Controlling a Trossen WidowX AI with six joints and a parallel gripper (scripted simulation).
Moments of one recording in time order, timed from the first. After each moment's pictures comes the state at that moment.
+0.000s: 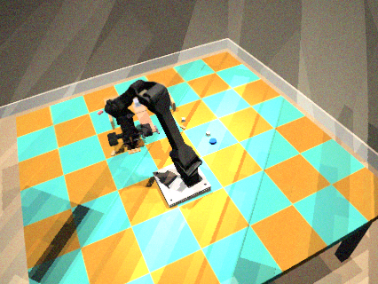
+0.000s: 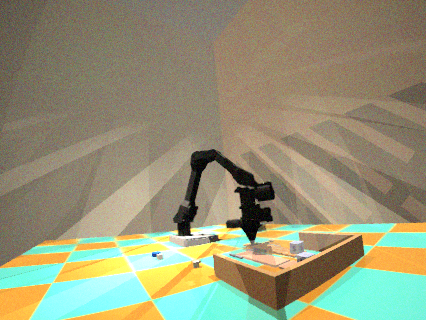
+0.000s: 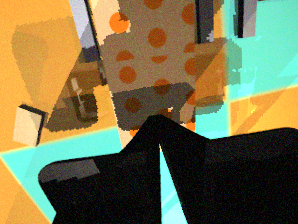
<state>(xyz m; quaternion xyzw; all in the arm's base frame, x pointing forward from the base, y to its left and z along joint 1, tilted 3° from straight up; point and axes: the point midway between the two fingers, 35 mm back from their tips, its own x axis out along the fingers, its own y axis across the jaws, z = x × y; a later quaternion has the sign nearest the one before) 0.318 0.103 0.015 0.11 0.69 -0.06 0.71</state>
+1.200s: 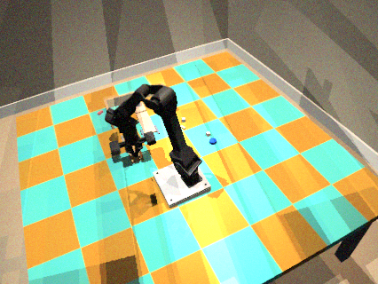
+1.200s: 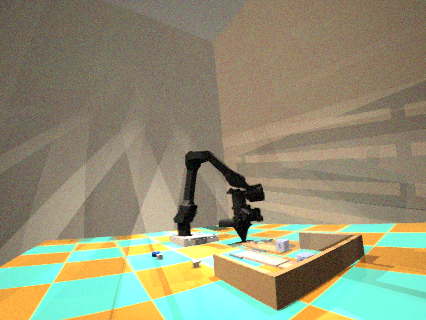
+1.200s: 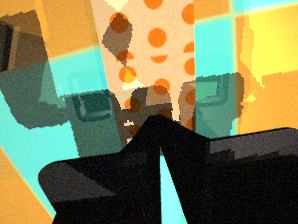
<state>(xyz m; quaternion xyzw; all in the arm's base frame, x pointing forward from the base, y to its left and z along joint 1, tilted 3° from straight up) 0.263 0.116 0.015 0.11 0.69 -0.06 0.71</state>
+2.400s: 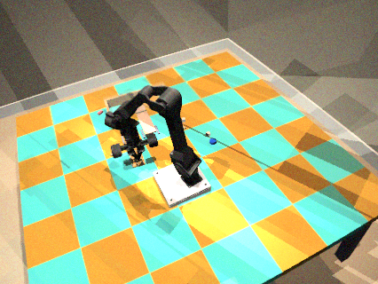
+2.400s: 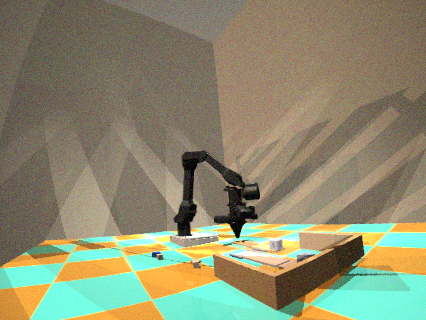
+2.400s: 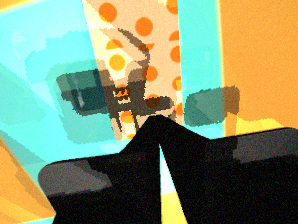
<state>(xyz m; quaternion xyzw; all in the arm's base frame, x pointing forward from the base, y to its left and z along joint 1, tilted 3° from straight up) 0.231 0.119 0.029 0.11 0.71 -0.07 0.69</state>
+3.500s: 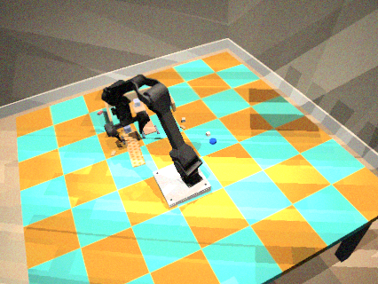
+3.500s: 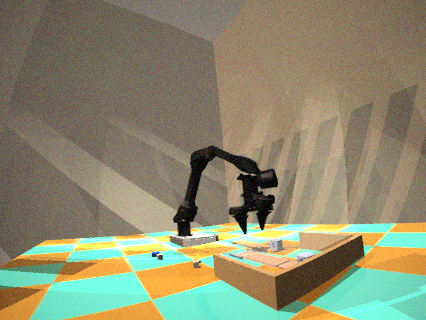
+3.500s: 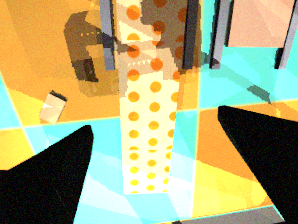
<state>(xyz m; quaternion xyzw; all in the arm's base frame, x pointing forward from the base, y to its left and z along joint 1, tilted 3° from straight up) 0.337 0.094 0.062 0.05 0.70 -0.01 0.71</state>
